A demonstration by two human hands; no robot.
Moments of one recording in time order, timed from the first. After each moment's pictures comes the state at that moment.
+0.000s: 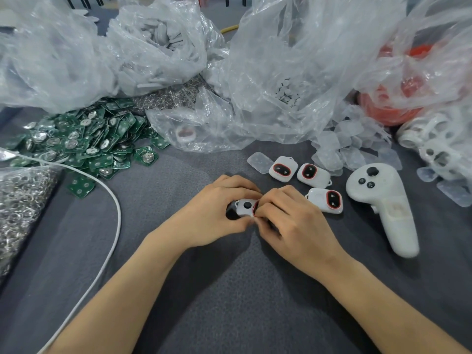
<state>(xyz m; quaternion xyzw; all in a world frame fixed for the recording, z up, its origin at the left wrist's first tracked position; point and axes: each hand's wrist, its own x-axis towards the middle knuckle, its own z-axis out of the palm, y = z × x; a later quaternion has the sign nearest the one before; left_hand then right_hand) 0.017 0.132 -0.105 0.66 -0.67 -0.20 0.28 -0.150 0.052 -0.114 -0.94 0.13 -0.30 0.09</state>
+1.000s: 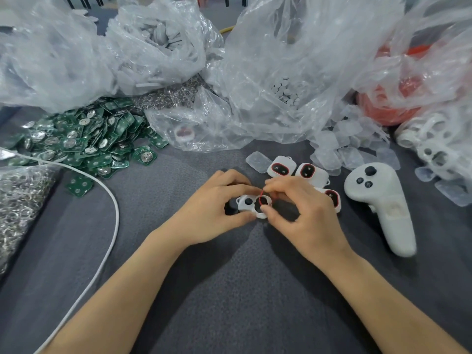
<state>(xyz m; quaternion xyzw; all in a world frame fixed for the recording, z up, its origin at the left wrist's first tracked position) 0.015 0.130 -0.108 0.67 -0.67 -0.16 0.28 -0.157 0.041 -0.112 -0.87 0.19 -0.35 0.27</state>
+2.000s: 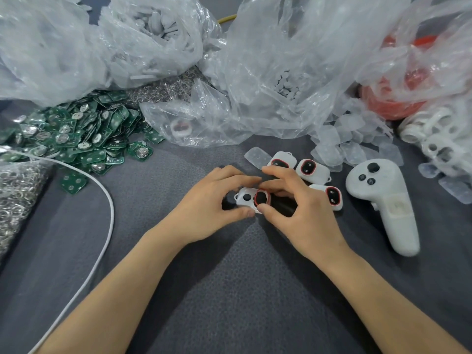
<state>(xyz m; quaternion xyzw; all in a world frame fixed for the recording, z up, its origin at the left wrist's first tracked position) 0.018 0.129 -0.111 0.68 -0.64 -0.19 0.30 -0.153 0.042 -0.114 -0.83 0.26 -0.28 0.41</state>
